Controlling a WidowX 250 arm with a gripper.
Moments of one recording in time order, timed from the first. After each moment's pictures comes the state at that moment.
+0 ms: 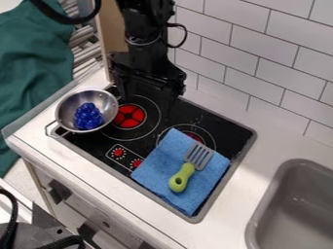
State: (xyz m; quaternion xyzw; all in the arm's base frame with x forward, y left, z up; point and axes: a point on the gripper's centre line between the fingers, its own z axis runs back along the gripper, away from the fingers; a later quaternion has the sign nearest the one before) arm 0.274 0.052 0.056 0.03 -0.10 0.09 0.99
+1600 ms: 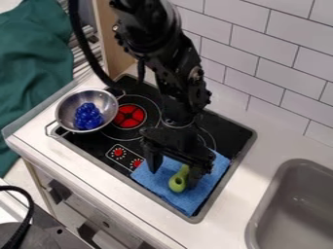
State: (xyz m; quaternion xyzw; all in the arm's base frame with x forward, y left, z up) arm 0.244 -0.013 -0.025 0.00 -0.02 0.06 1.00
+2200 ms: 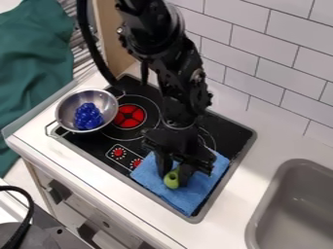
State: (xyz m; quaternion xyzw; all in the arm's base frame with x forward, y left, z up) arm 0.245 -0.013 -0.029 0.00 -0.02 0.05 1.00
